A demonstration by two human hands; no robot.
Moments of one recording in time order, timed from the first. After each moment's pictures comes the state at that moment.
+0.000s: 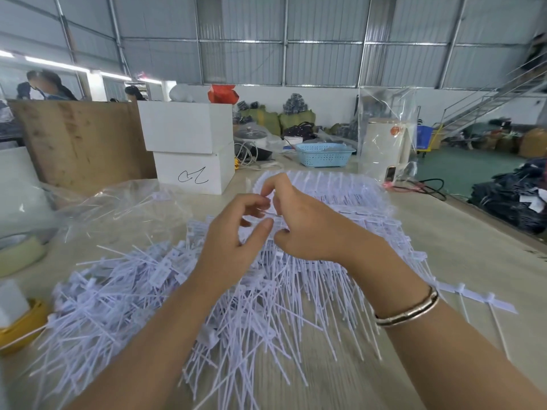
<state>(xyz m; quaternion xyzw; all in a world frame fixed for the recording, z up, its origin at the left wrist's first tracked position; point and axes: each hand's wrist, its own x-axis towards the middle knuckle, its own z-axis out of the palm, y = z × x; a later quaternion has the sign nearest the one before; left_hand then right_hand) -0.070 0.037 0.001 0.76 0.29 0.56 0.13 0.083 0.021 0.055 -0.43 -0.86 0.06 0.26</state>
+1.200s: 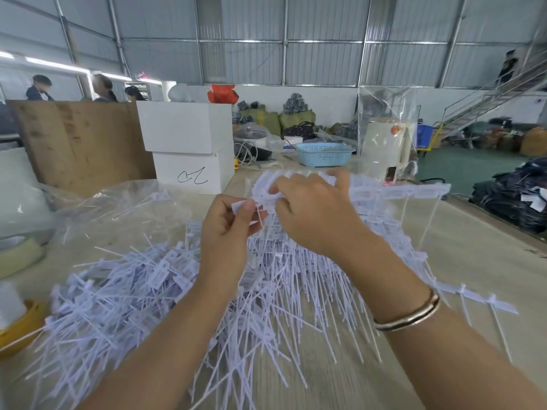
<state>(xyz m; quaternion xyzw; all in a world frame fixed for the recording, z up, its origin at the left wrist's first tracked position) -0.051 0.038 -0.002 0.52 0.29 0.71 0.36 0.074 0.013 0.063 -0.56 -0.76 -0.20 0.26</state>
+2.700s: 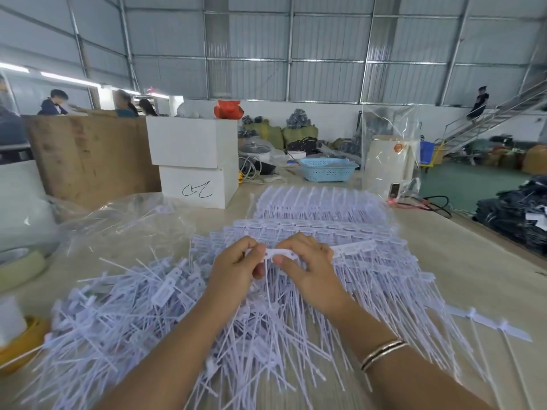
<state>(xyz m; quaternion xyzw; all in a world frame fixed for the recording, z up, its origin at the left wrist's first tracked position) -0.067 0.058 -0.027 0.64 0.41 0.55 0.34 0.081 0.049 -0.024 -0.43 -0.75 0.13 0.48</state>
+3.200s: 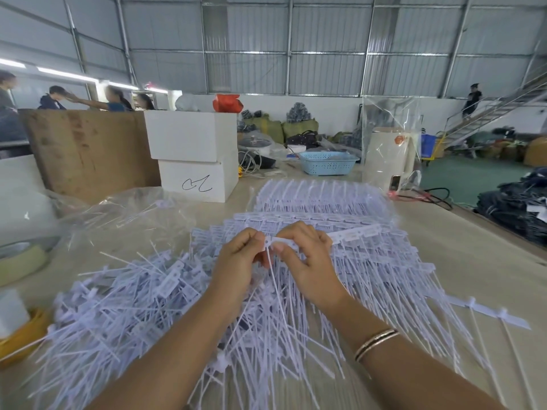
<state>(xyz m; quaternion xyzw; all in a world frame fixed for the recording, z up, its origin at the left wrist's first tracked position) -0.059 0.050 -0.026 0.57 0.37 0.59 0.43 0.073 0.045 -0.028 -0.39 -0.74 0.07 0.55</state>
